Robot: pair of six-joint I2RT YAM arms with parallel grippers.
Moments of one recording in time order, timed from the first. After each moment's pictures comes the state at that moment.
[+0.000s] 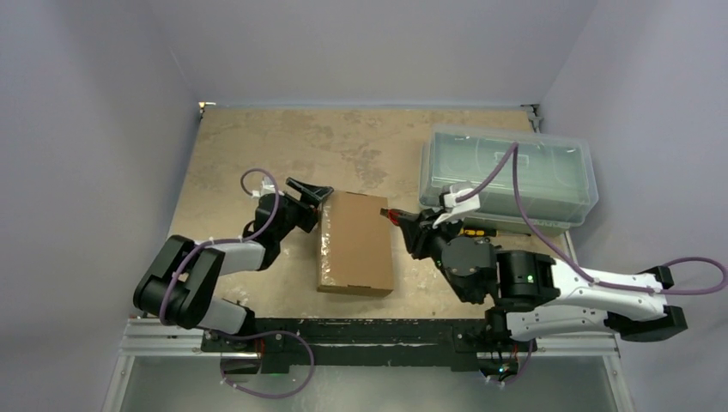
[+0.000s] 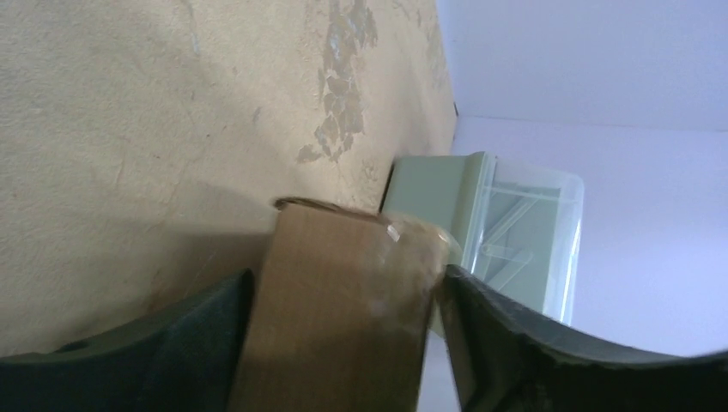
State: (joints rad) left arm -0.36 1.45 0.39 0.73 0.09 -1.37; right arm 1.46 0.87 1.08 -0.50 1.04 0.54
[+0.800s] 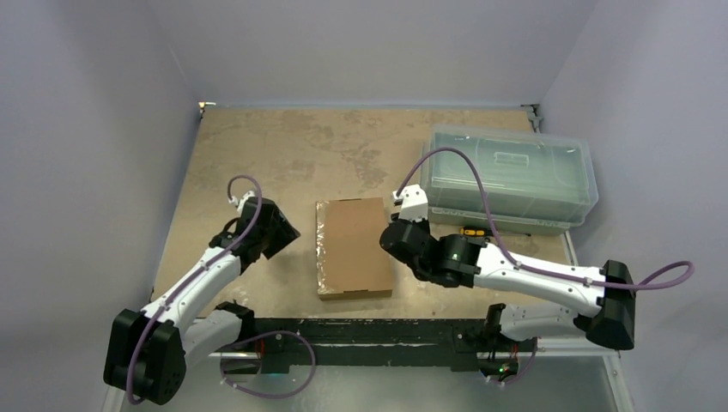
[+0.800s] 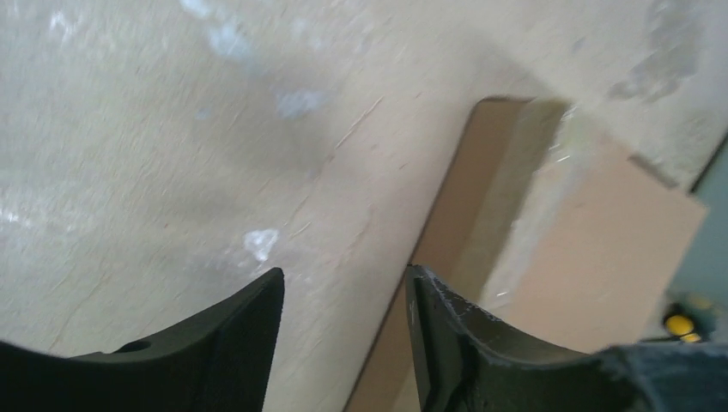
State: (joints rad) left arm -0.31 1.01 0.56 -0.40 -0.11 -0.91; right arm 1.22 1.16 0.98 -0.63 0.83 0.65
